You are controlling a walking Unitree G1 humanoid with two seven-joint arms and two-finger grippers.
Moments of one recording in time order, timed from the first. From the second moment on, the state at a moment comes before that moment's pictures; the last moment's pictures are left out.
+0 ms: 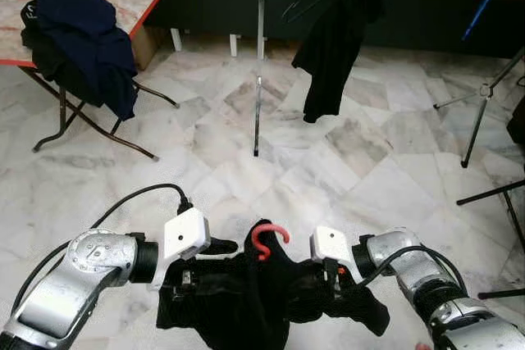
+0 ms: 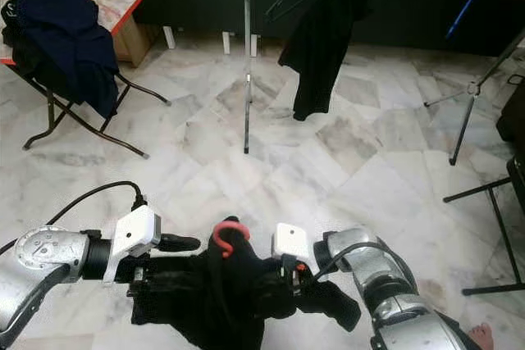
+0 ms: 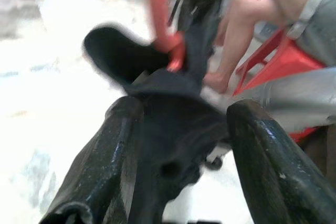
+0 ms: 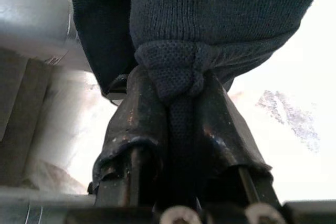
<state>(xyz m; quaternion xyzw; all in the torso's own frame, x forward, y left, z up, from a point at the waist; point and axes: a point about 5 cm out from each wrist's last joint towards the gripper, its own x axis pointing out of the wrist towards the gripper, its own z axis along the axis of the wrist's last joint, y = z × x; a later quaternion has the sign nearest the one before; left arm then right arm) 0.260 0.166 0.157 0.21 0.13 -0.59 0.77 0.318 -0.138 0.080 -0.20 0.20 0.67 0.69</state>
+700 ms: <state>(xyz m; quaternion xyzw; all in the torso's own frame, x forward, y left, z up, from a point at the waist) 0.270 0.172 0.124 0.19 0.18 -0.58 0.77 0.317 -0.133 0.084 -0.21 0.19 0.69 0.66</state>
